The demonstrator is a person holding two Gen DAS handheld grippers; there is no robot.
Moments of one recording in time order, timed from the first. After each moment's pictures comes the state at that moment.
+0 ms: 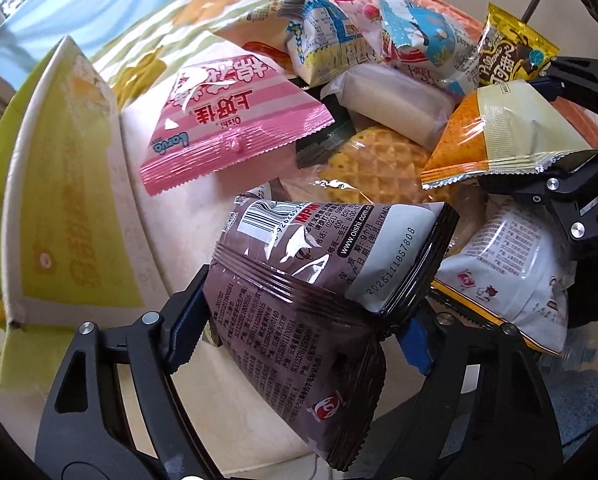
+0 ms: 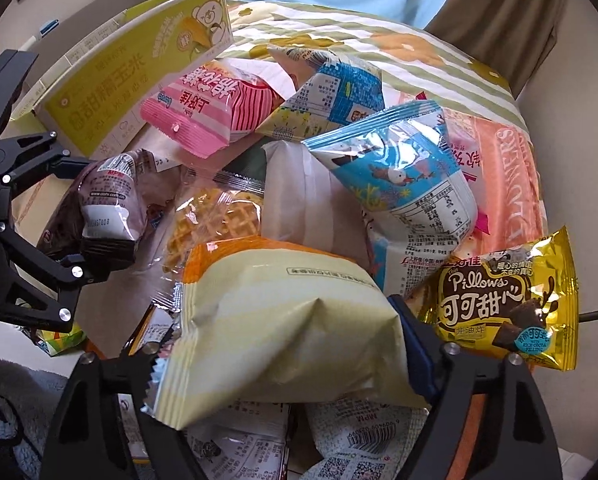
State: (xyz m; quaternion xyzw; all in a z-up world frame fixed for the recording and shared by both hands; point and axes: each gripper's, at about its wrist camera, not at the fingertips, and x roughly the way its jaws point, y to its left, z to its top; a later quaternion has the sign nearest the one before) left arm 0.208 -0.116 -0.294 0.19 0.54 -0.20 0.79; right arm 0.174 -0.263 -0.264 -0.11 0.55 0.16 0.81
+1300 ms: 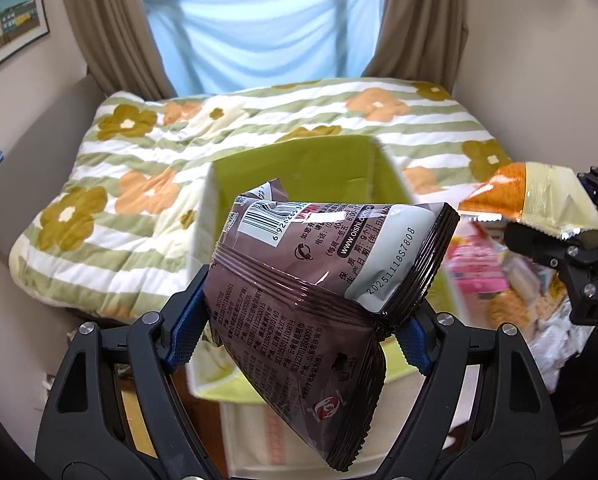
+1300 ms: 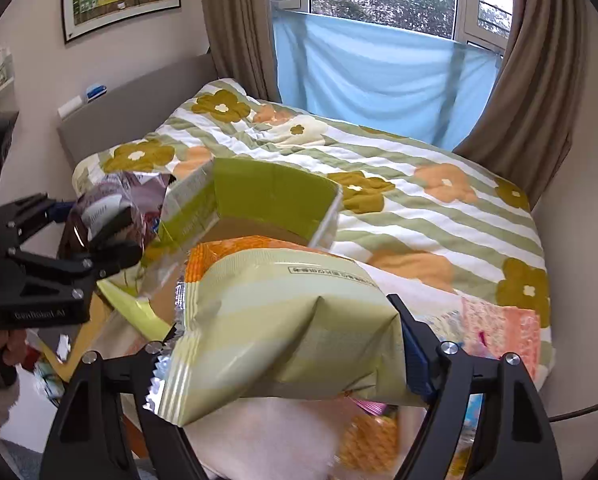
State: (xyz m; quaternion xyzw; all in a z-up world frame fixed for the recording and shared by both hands) left arm 0.259 0.139 -0.122 0.05 0.43 -0.03 0.90; right arm 0.225 -0.081 -0.099 -0.09 0.40 0.20 0.89
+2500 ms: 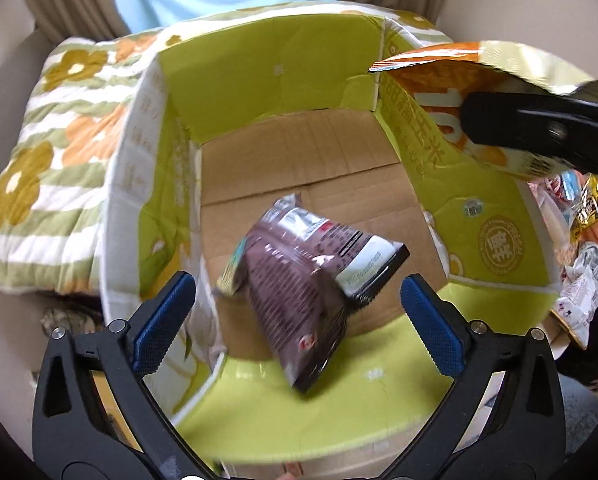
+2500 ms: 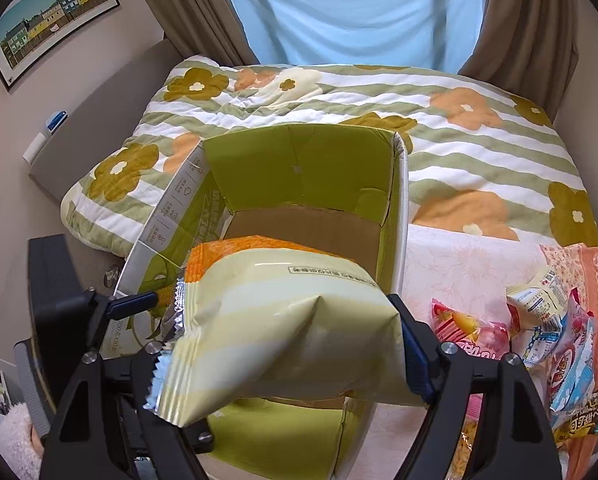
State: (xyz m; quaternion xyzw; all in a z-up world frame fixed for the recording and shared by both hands) left arm 0.296 0.155 -0.237 0.04 0.53 -0.09 0.84; right arm 0.295 -0.011 -0.163 0.02 0.50 0.17 0.85
